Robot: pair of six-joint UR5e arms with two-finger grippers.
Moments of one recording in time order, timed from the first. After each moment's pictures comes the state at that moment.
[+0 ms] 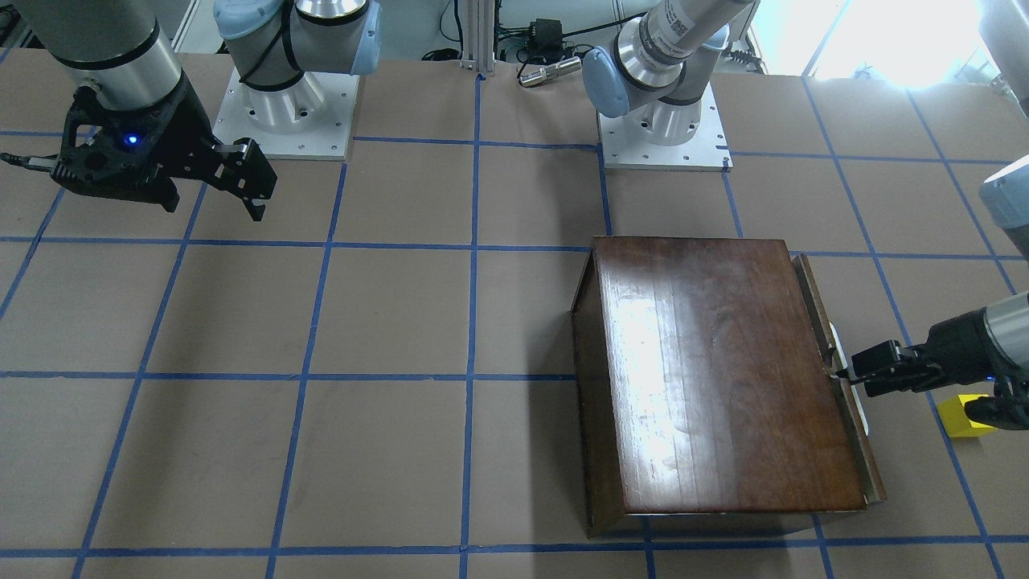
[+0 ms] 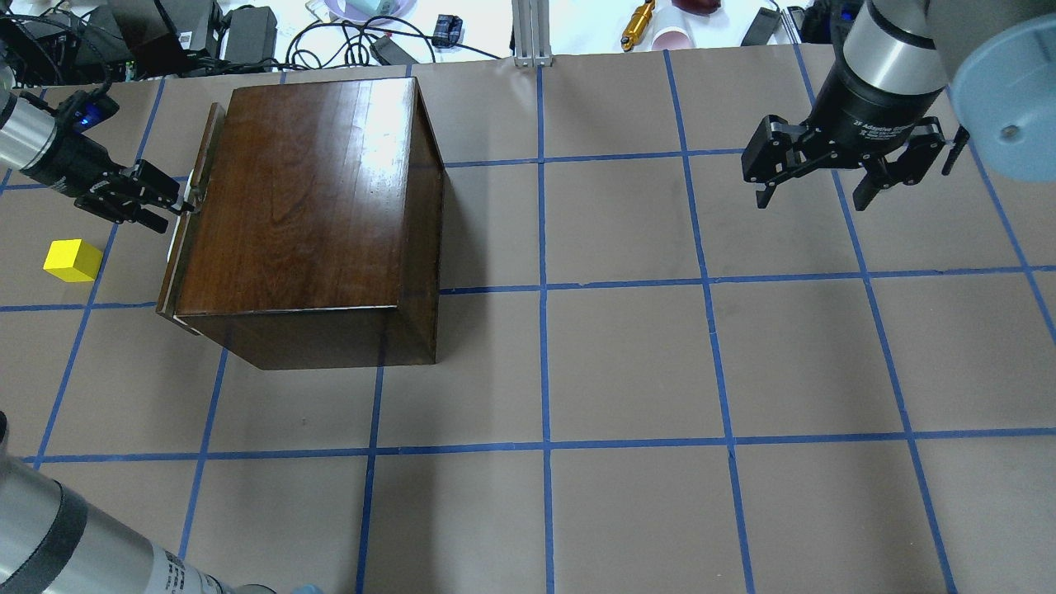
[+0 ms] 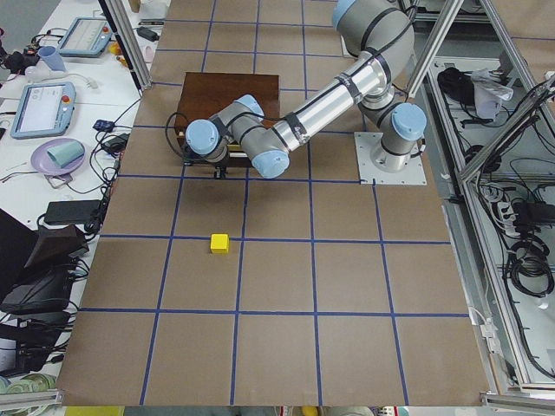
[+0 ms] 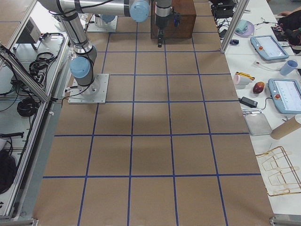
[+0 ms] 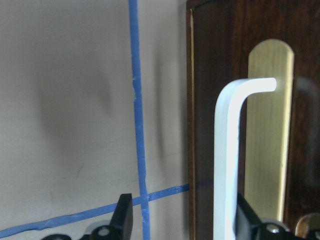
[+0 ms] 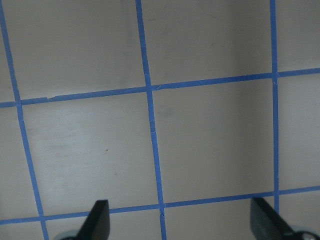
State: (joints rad) left arm -1.00 -2.04 -1.47 -1.46 1.25 0.64; right arm 1.52 -1.59 1.63 -1.60 -1.59 0.04
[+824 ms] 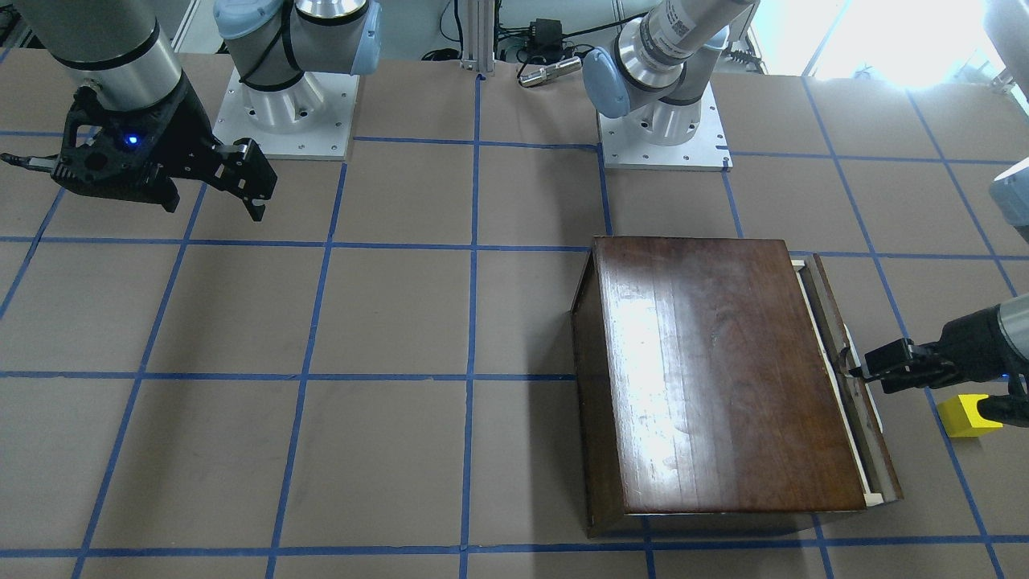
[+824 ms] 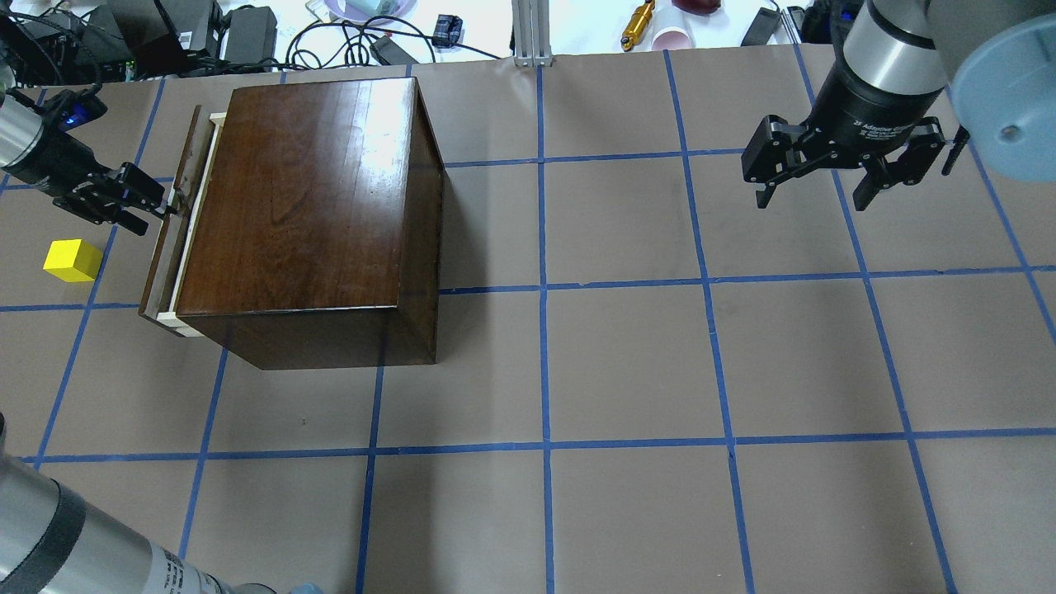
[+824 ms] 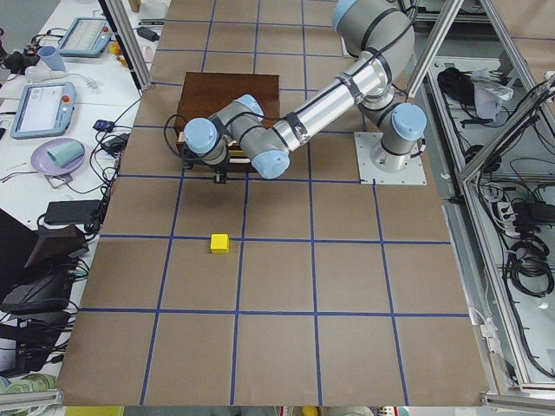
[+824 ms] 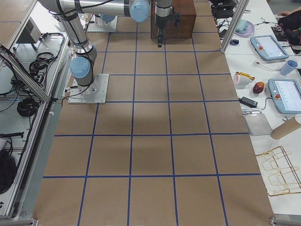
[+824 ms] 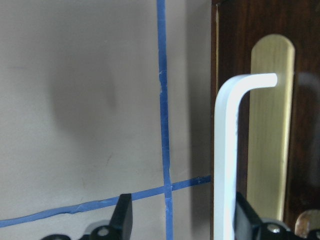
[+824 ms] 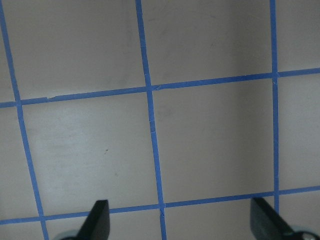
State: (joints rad) left arm -0.99 -2.04 -1.45 -1.46 1.32 0.64; right arm 1.52 -1.59 1.63 -1.60 -1.59 0.04
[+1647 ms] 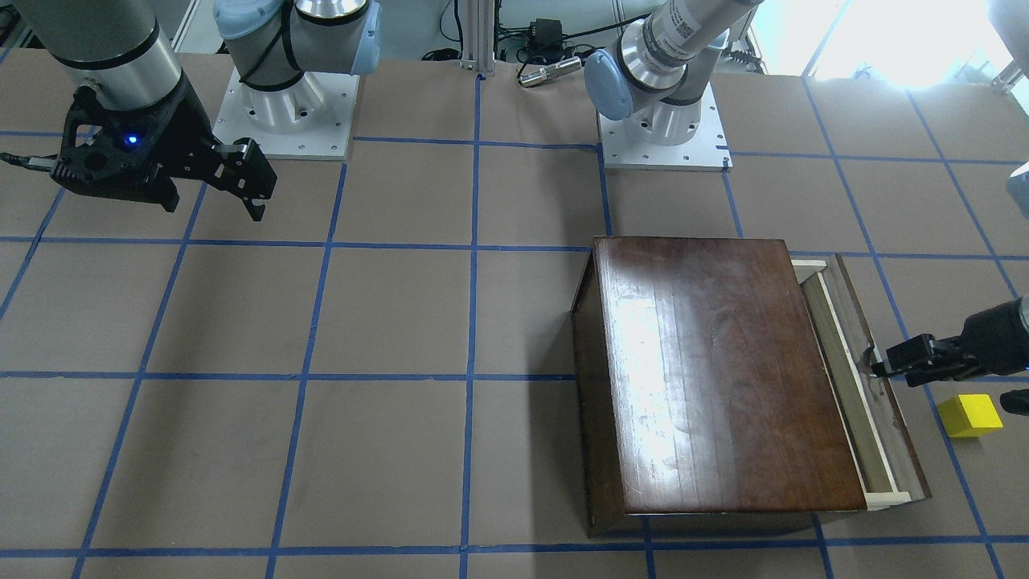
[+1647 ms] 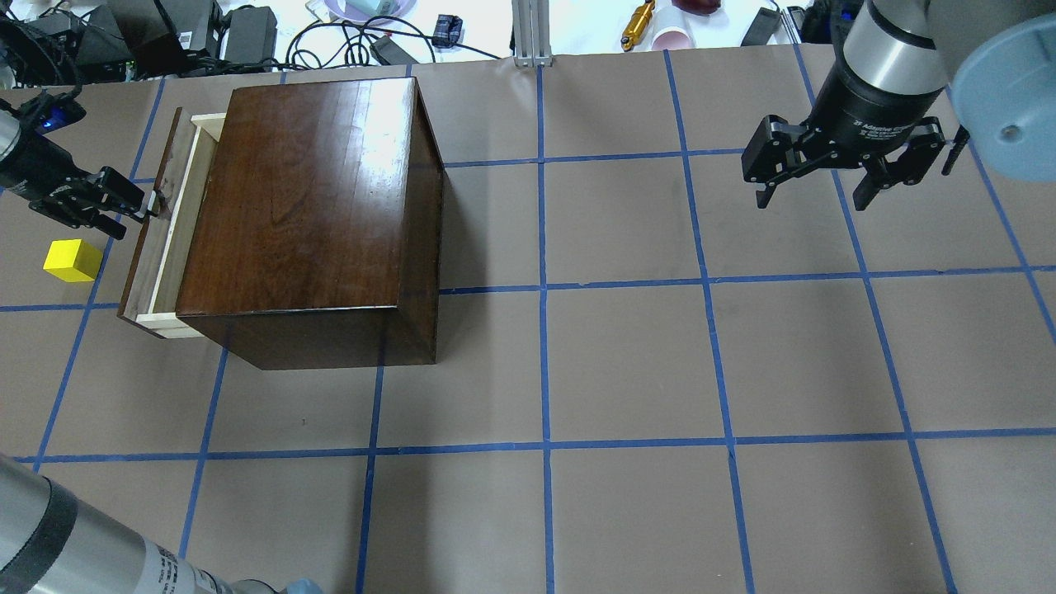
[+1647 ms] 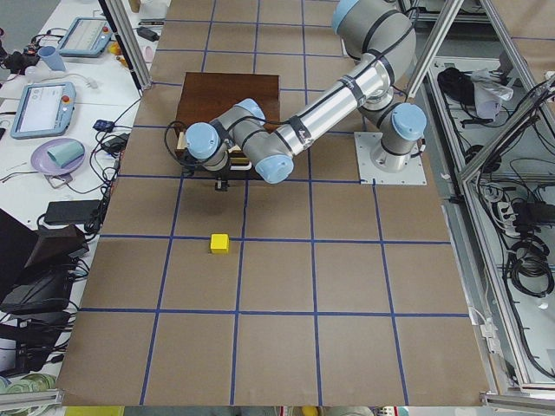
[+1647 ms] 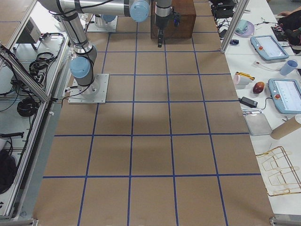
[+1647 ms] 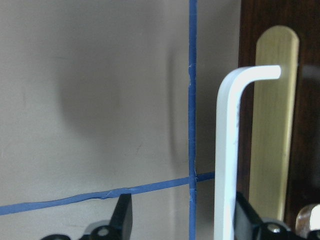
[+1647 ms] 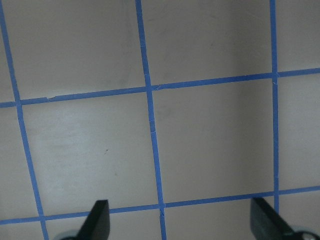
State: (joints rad) left arm -0.96 -2.04 -1.44 -1.45 1.36 0.65; right arm 1.52 -1.59 1.63 -1.60 -1.59 0.04
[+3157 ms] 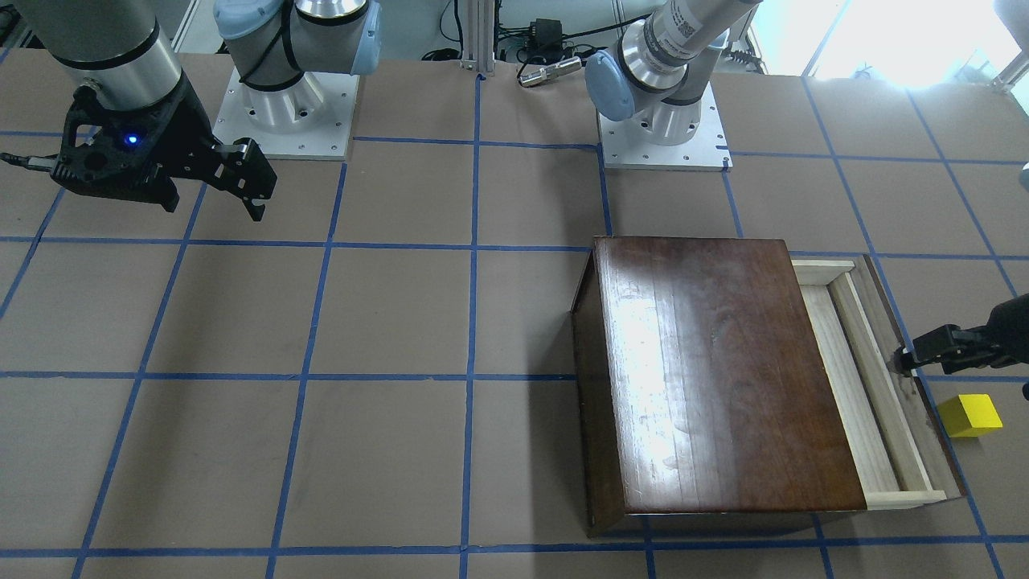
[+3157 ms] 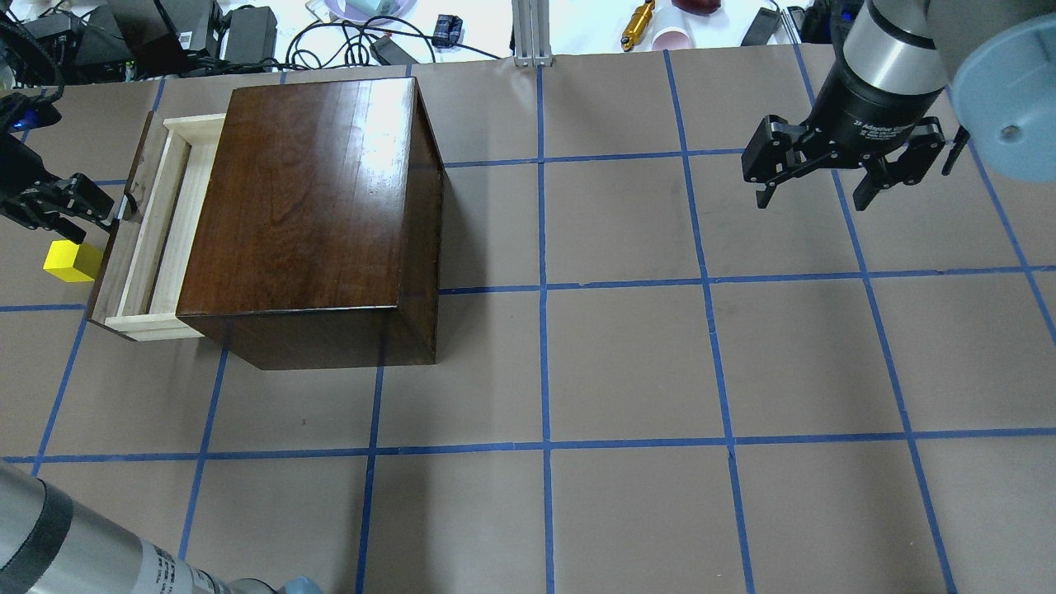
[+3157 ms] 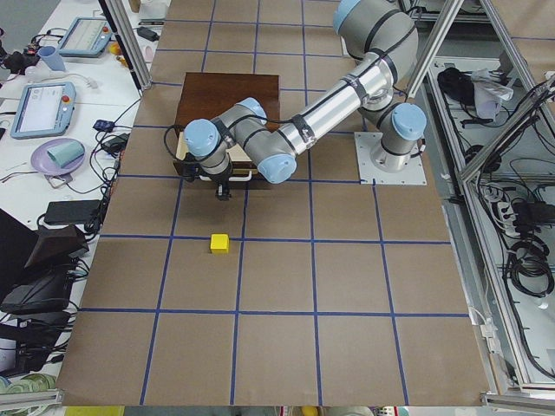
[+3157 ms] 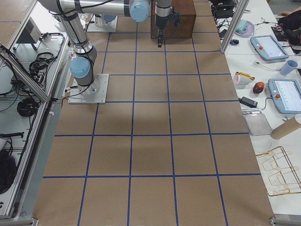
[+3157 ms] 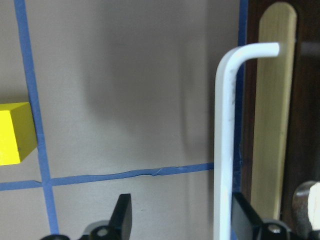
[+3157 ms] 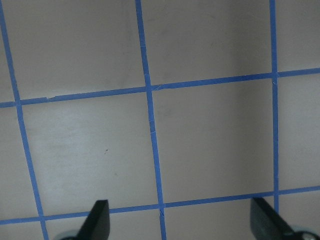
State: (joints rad) left arm -0.95 -2.03 -1.43 -1.42 1.50 0.66; right arm 1.52 -1.59 1.63 -1.60 -1.59 0.04
